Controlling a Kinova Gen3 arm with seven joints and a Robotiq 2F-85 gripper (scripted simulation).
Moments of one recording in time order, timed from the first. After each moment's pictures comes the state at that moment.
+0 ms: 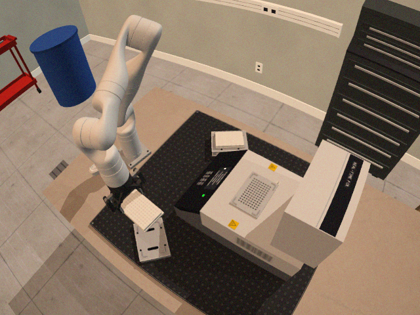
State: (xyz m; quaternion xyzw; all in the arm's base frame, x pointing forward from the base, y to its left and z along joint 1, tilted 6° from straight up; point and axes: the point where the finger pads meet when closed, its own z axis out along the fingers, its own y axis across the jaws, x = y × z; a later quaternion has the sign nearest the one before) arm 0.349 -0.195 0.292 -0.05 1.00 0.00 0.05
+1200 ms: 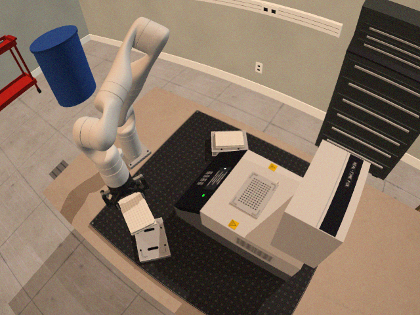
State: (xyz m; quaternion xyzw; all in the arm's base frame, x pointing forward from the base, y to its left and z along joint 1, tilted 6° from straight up) arm 0.349 -0.195 0.292 0.14 0.99 0.01 0.05
